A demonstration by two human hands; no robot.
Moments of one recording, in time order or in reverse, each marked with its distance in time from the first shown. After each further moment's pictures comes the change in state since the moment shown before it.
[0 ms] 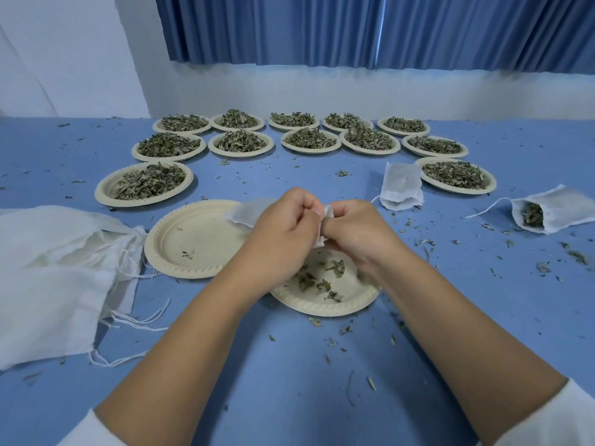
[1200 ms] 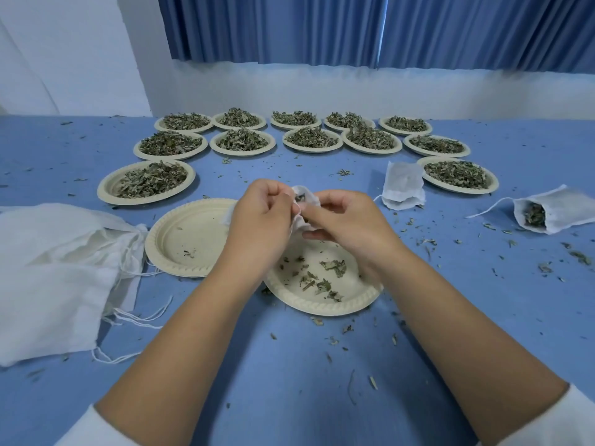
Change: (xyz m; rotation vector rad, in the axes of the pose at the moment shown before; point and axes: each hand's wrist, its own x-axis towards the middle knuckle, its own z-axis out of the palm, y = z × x) left_hand 0.005 0.003 -0.008 -0.164 0.289 -0.160; right_hand -0.005 -0.006 0.004 -0.003 -0.015 -0.116
